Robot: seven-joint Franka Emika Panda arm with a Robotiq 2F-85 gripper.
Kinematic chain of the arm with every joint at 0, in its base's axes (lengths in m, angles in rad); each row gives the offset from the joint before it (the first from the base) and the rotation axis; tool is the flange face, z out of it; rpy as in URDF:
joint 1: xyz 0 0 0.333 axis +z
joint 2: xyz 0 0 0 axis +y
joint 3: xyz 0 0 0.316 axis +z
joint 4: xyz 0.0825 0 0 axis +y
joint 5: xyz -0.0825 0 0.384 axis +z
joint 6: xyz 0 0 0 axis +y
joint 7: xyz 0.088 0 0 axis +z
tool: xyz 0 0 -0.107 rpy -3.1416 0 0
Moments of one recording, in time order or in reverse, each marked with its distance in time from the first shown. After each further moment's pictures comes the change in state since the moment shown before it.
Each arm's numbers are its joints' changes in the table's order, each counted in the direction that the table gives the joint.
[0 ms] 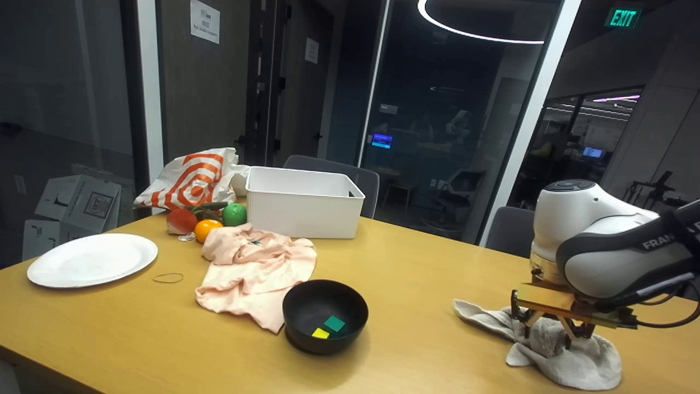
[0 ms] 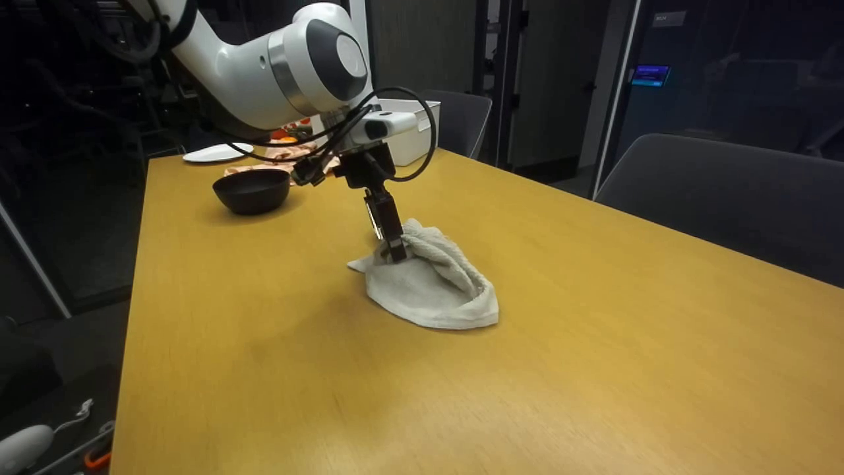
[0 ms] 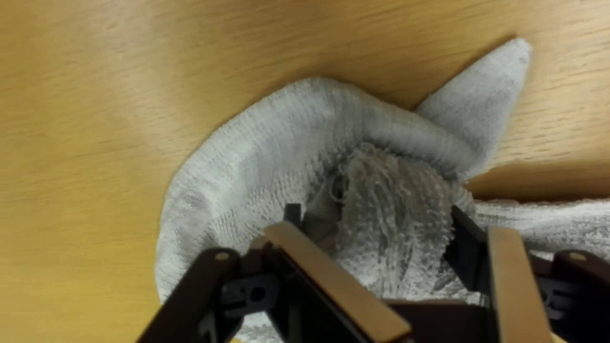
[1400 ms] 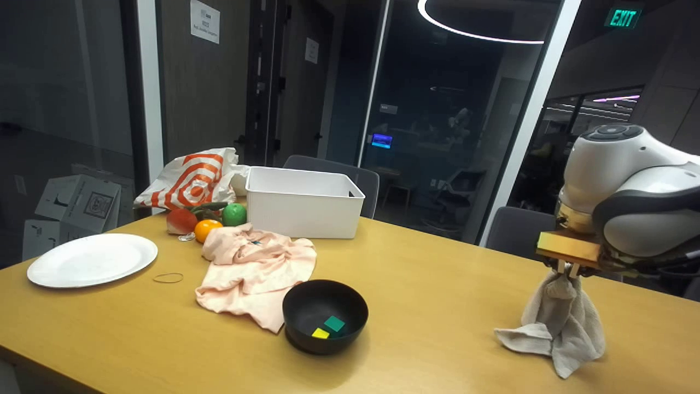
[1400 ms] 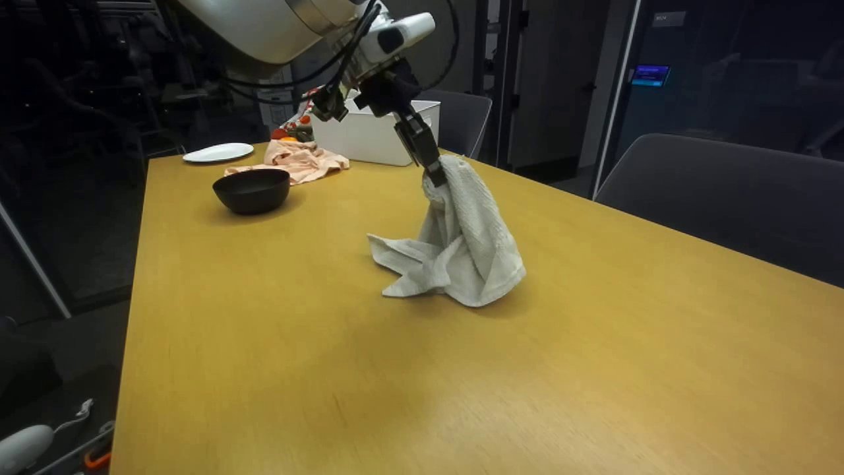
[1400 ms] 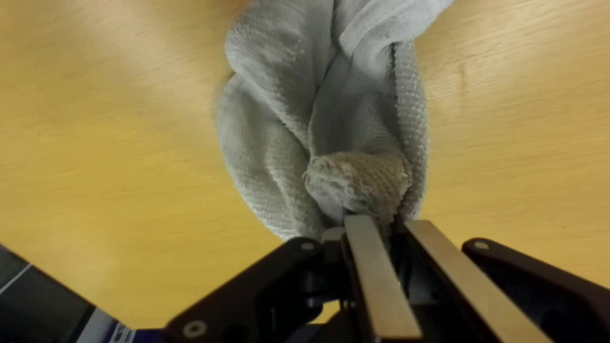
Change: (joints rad) arm -0.033 -0.151 -0.018 -0.054 -0.151 -0.018 -0.081
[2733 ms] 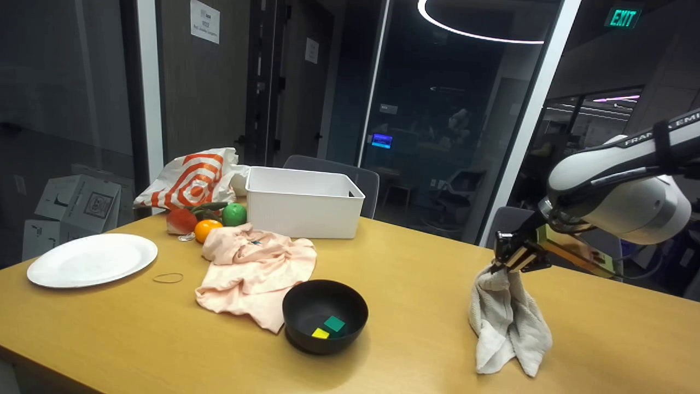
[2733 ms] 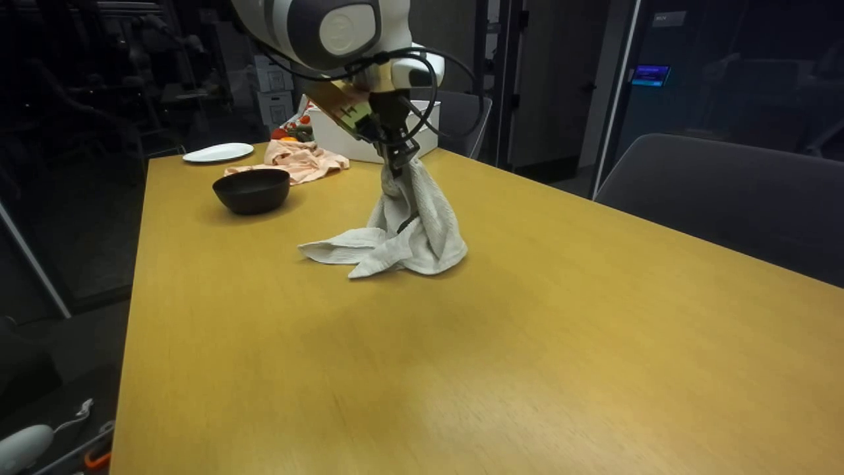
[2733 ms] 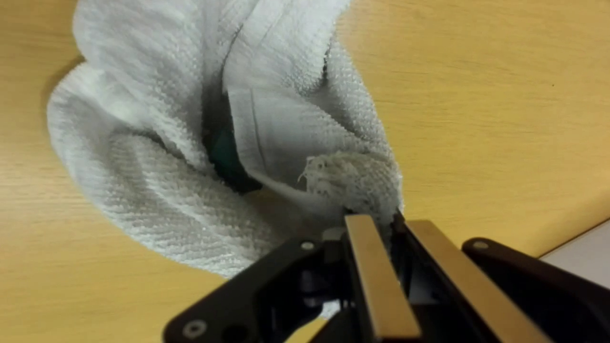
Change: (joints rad) arm -0.021 0.100 0.070 -0.031 0.978 -0.242 1.125
